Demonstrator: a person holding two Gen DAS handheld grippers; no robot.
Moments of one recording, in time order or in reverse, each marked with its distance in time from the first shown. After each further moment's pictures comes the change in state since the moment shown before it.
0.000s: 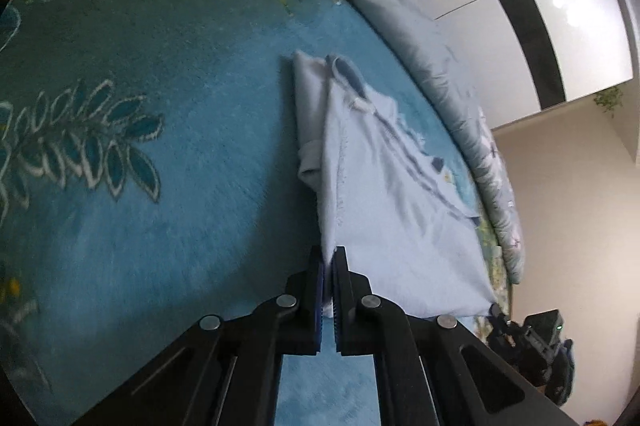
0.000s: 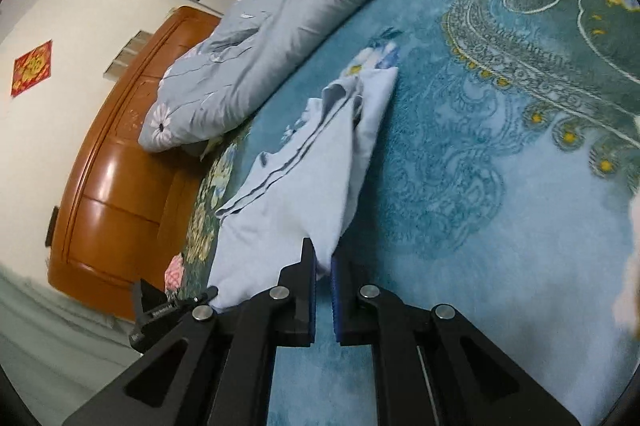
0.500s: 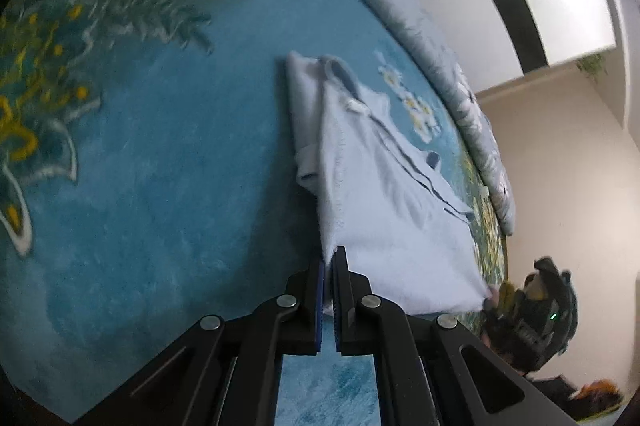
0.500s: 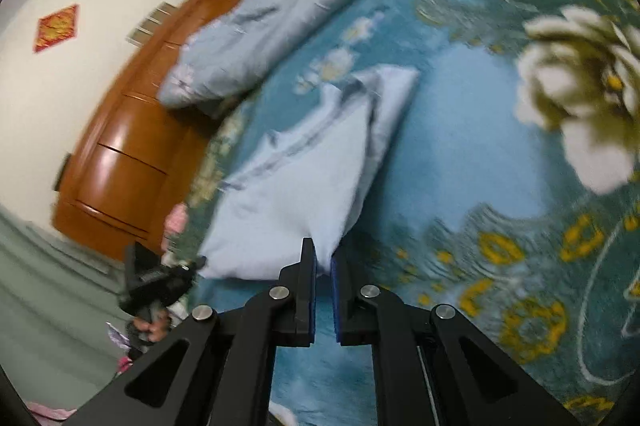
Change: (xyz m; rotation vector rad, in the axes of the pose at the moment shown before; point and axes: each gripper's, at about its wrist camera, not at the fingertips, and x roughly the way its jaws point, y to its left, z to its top) left arm -0.042 0.022 -0.085 0.032 0.092 -0.035; right arm -0.076 -0.013 -0.102 -0.066 0.048 -0.035
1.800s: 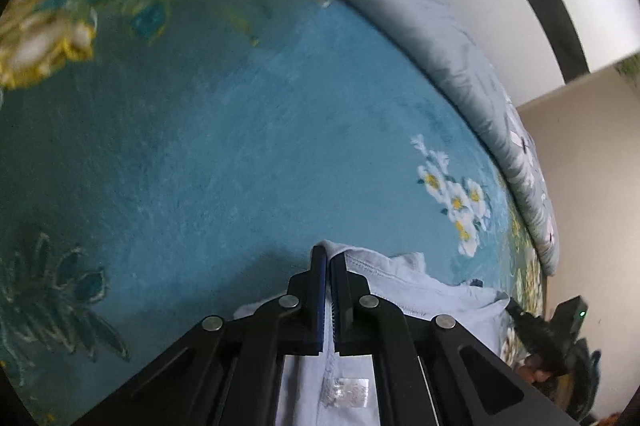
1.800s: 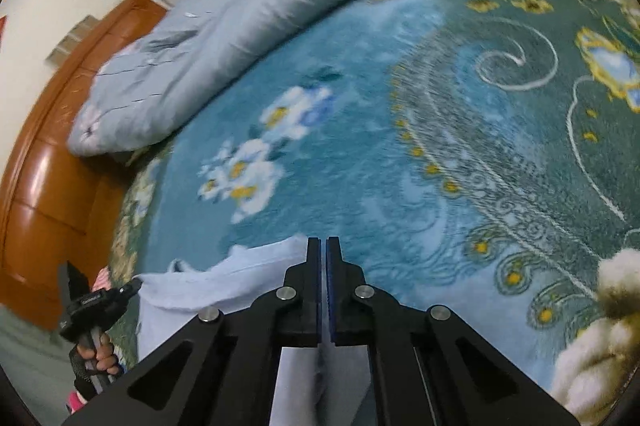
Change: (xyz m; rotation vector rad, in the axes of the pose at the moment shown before) left arm 0.097 -0.029 0.183 0.017 -0.013 0.166; right arm 0.103 -0.020 0.184 0.034 -0.021 -0.269
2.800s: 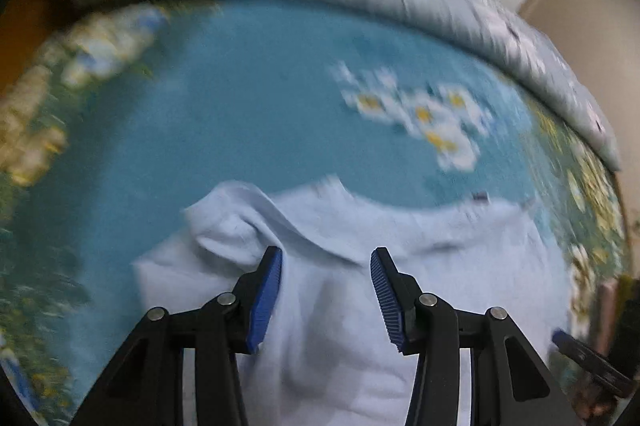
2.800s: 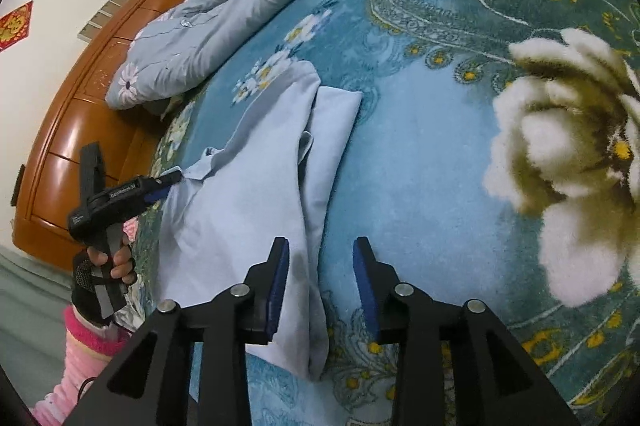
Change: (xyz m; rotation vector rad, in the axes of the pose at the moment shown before) left arm 0.005 -0.139 -0.073 0.408 -0.078 0.342; right arm -0.077 -0.030 -0.119 -0.029 0.086 0.135
